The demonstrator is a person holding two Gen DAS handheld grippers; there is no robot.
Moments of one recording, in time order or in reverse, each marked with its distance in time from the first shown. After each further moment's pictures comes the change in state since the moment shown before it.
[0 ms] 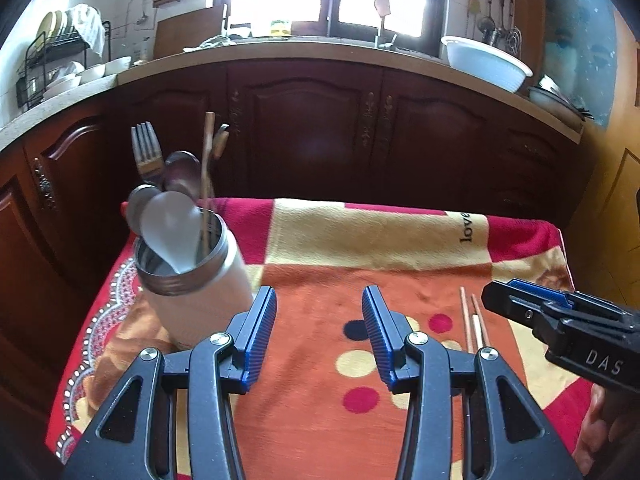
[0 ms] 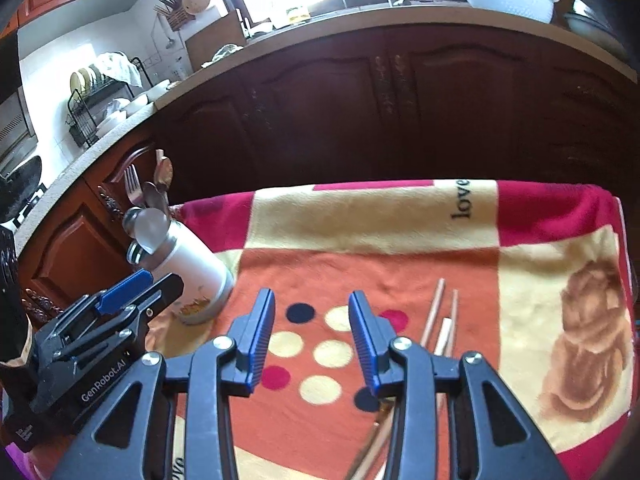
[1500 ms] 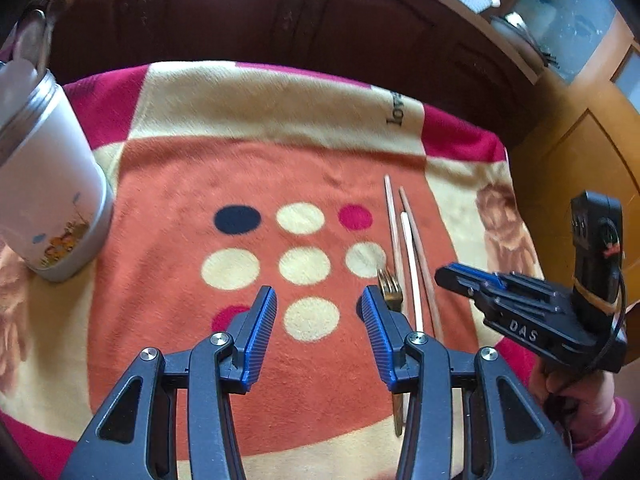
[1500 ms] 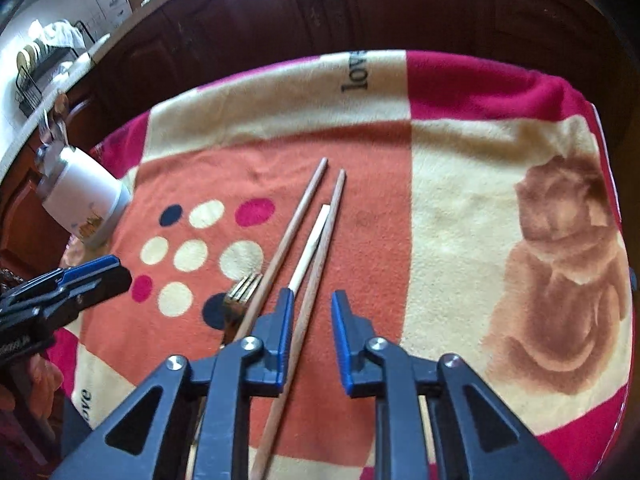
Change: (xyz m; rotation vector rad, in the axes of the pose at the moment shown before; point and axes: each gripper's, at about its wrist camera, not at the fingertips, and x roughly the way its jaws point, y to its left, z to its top) left arm 0.066 -0.044 -0.046 -0.008 0.382 -0.302; right arm 0.043 -0.105 -0.062 0.061 0.254 -0.107
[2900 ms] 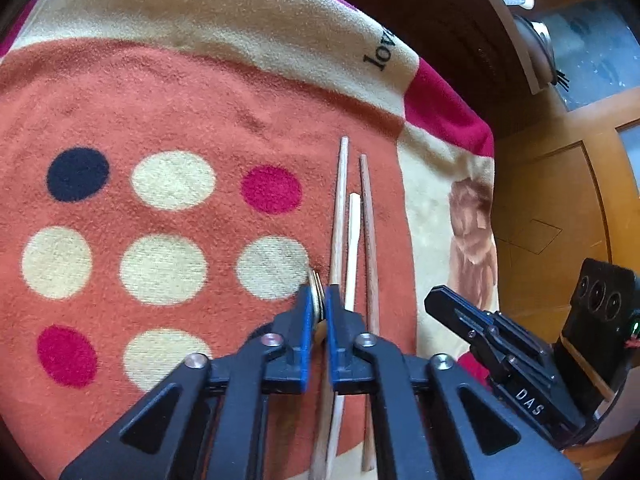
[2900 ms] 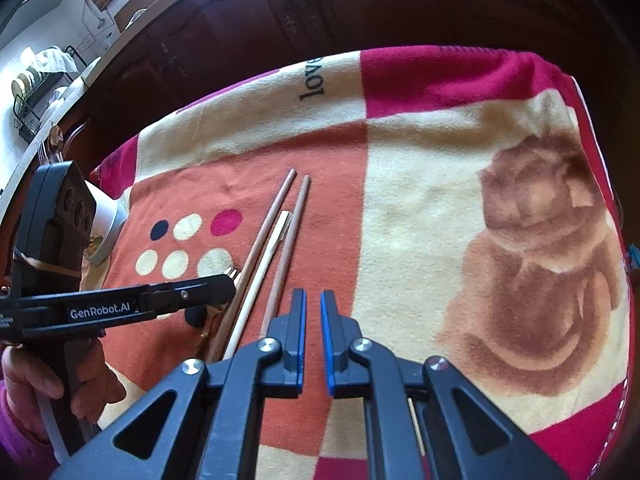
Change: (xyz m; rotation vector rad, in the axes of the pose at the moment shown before) left arm 0.084 -0.025 0.023 -0.196 0.220 -0.246; right arm -0.016 -0.039 0.001 0.077 -0.017 0.047
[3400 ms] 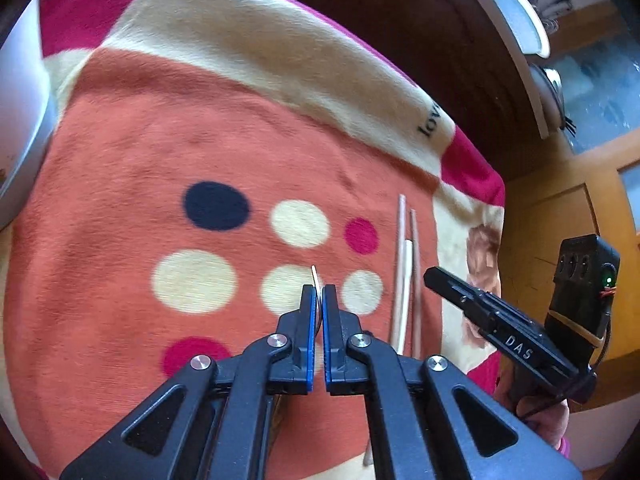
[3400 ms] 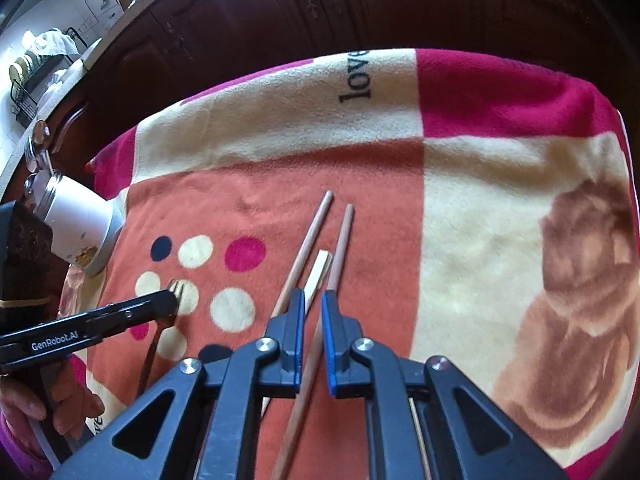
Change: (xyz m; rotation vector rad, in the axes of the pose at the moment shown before) left arm -0.049 0.057 0.008 -0.096 -0.102 0.012; right arm 0.040 0.030 0.041 -0.049 0.061 -0.004
